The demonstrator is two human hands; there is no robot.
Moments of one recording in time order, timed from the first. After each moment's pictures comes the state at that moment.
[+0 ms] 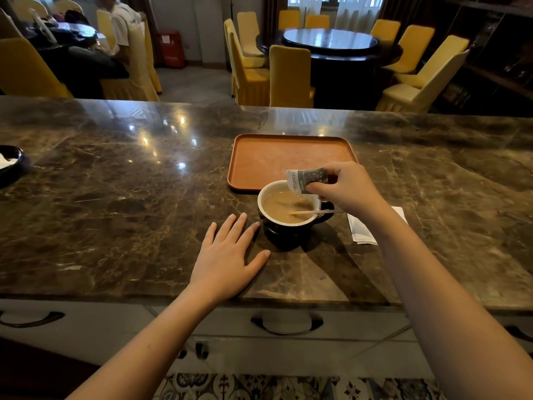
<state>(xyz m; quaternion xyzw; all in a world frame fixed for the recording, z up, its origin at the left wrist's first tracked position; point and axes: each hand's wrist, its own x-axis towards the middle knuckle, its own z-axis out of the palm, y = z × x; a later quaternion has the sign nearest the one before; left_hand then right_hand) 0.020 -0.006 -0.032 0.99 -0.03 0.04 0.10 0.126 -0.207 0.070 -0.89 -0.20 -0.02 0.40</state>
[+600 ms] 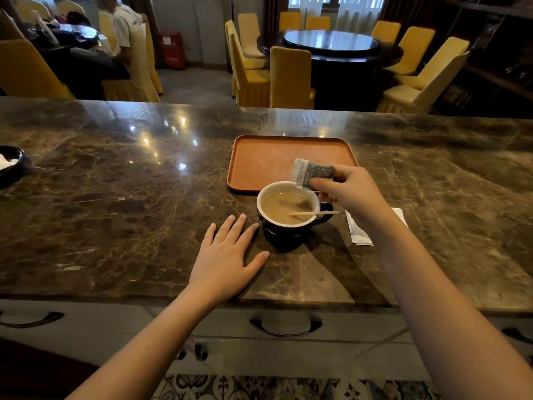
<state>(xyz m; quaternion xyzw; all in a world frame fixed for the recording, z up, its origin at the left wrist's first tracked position) 0.019 -0.006 -0.031 0.99 -0.02 0.04 0.10 0.119 -0.211 0.069 -0.81 -0.10 0.05 0.58</state>
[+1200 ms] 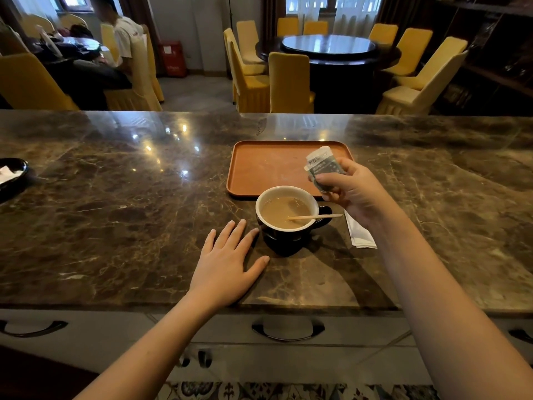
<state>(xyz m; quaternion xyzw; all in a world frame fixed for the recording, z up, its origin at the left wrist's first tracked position) 0.020 -0.006 -0.032 0.99 -0.02 0.04 0.09 0.122 -0.218 0.076 -0.67 -0.08 0.13 0.72</state>
